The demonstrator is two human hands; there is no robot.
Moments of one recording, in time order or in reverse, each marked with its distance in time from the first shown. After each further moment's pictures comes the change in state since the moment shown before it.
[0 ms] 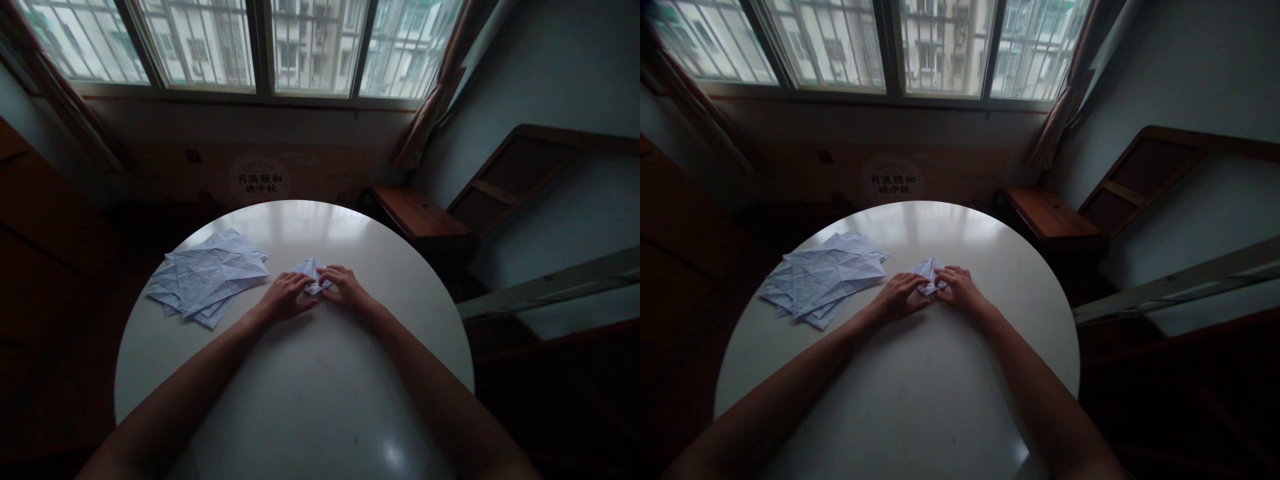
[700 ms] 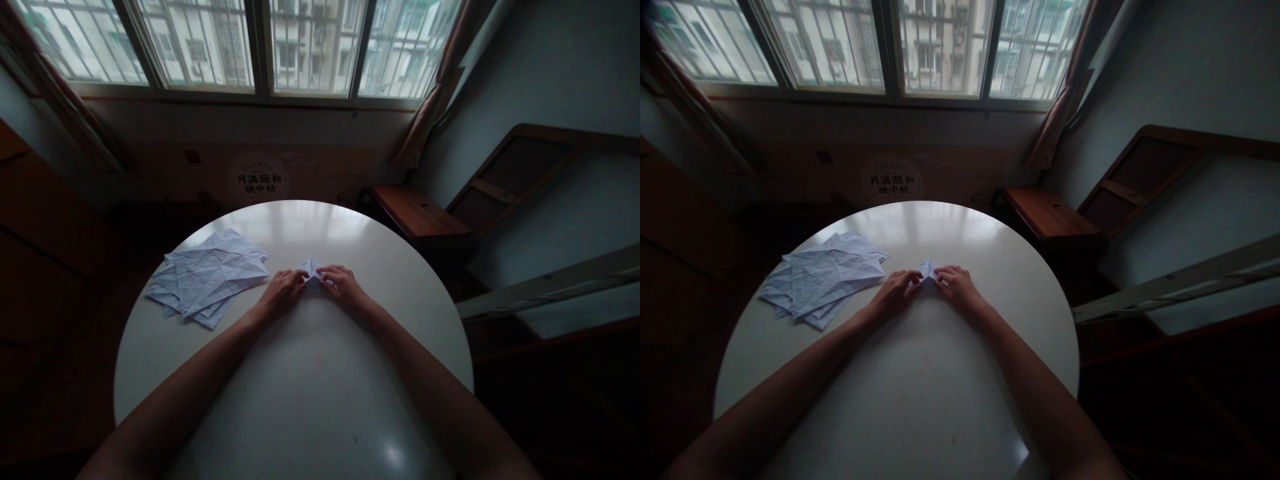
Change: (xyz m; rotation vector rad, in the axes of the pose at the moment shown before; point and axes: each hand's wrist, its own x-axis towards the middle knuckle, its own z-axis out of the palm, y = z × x) left_hand 0.002 -0.009 0.008 -0.089 0.095 -0.158; right_hand 0.005 0.001 0.008 0.050 0.096 0.046
